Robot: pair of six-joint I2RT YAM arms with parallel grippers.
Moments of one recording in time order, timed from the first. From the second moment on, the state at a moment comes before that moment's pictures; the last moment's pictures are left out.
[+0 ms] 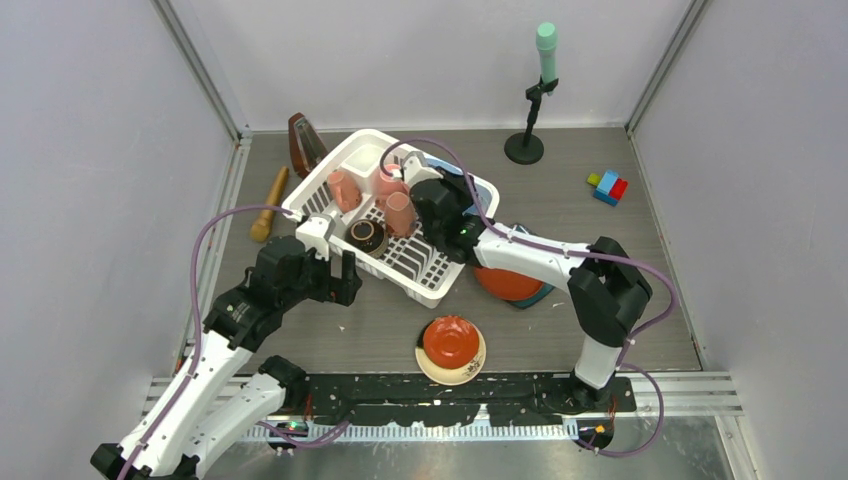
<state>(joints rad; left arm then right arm) -0.50 0.67 0.80 -0.73 -0.02 -0.21 0.86 1.78 1.27 0.18 1.02 -0.63</state>
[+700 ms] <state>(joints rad) -0.50 0.67 0.80 -0.73 -0.02 -0.20 0.77 1.77 1.51 -0.36 0.92 -0.35</state>
